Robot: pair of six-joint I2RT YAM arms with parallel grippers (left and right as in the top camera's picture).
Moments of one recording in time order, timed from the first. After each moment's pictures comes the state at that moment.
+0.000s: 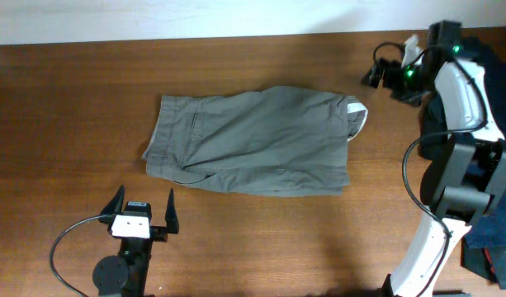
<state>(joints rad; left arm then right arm) 0.07 0.01 0.01 -0.06 0.15 0.09 -0.24 2.21 1.98 -0.99 -0.44 0.11</state>
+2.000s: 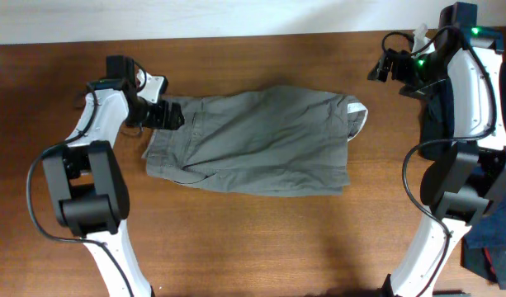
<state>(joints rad) 0.08 2.21 1.69 -0.79 0.30 0.22 -0.24 2.22 2.18 -1.27 -0.42 0.08</state>
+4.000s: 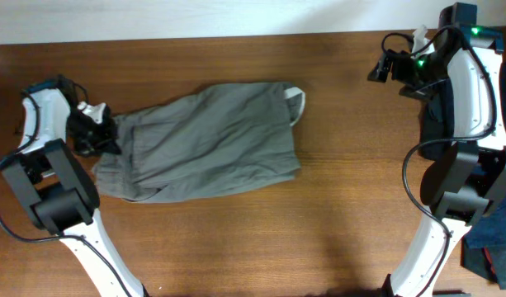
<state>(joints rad) 0.36 2.35 1.95 -1.32 0.22 0.14 -0.24 2.22 2.18 -1.26 -0.42 0.08</state>
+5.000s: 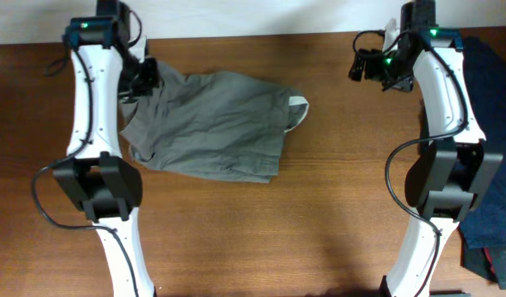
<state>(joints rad) 0.00 2.35 2.52 -1.53 0.08 -0.08 -0.11 2.22 2.09 -1.09 -0.22 0.12</state>
